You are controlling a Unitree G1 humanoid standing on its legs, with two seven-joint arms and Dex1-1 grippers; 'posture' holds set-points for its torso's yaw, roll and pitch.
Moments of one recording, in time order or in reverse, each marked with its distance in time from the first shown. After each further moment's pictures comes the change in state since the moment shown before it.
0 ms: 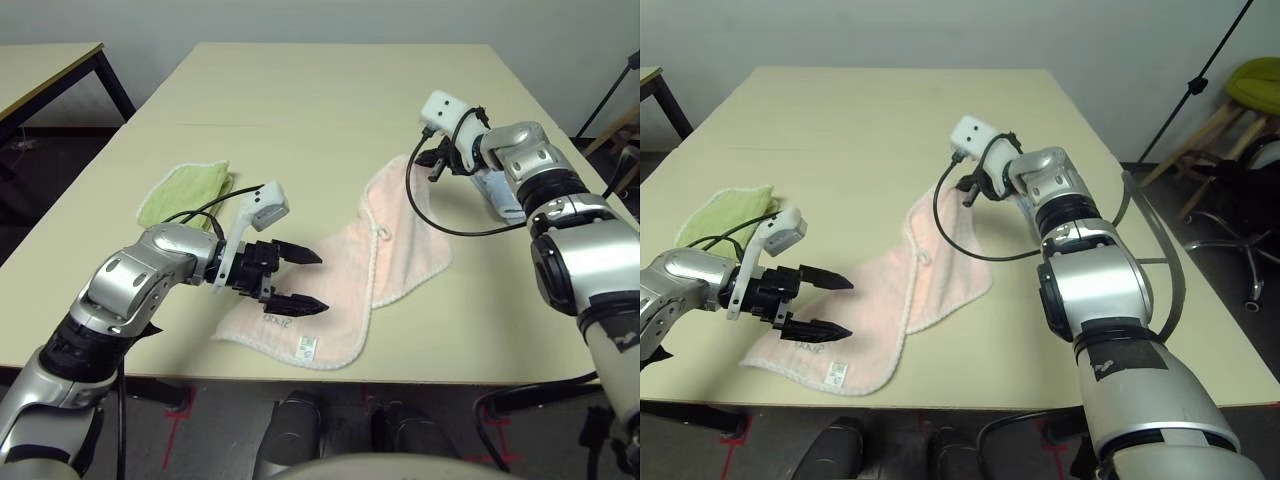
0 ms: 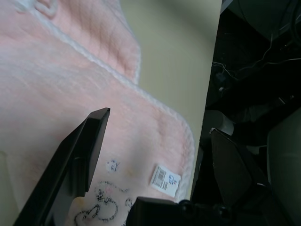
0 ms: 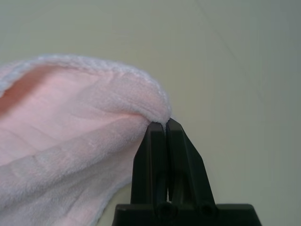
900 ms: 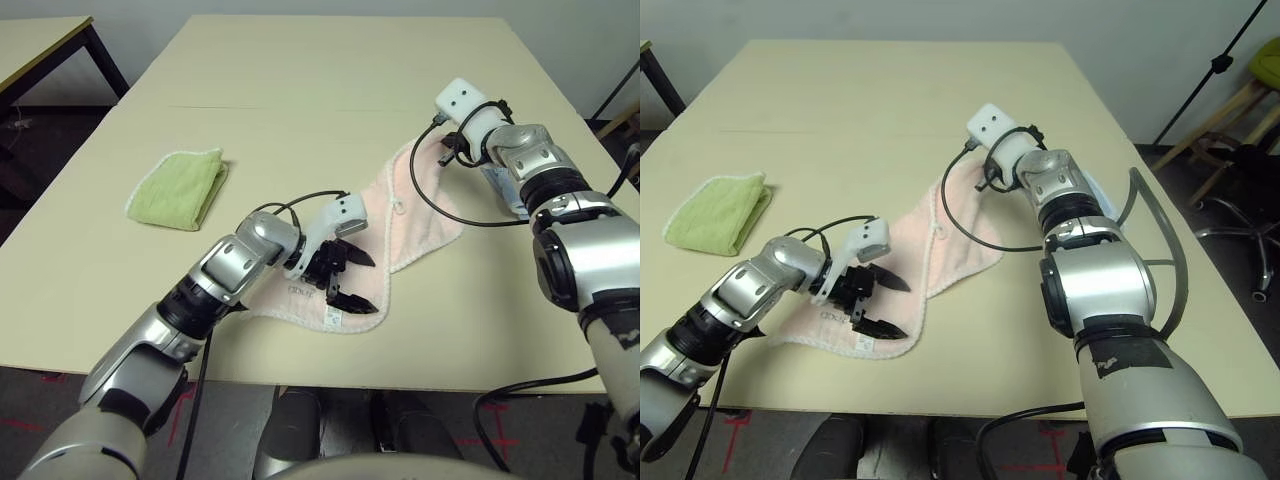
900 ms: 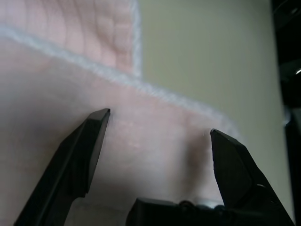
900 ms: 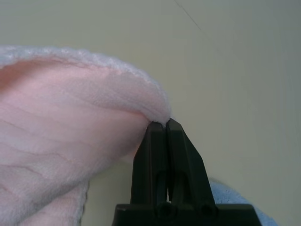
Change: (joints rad) left arm -0.235 -0.313 -0.346 0.386 0.400 -0.308 -0.004; right arm -0.005 -0.029 -0.023 0.034 -0.047 0.031 -0.179
